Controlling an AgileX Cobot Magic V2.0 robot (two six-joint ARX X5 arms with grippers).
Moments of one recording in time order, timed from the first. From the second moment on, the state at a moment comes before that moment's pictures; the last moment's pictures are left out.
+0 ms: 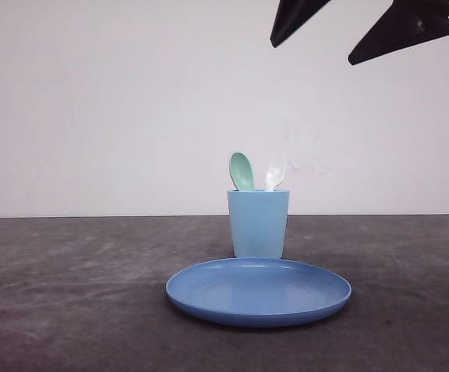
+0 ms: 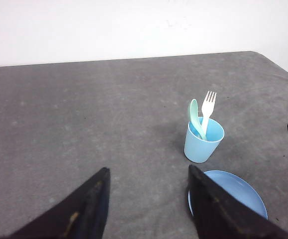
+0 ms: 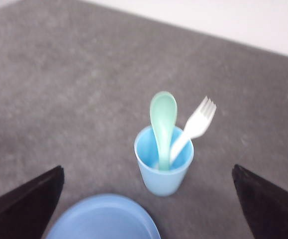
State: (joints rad) left arm -0.81 0.51 0.97 -0.80 -0.38 -0.25; right arm 0.76 0.98 0.76 -0.15 0.18 0.14
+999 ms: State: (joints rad) left arm -0.81 0.51 0.97 -0.80 -0.38 -0.25; right arm 0.79 1.39 0.40 0.63 0.21 0.29
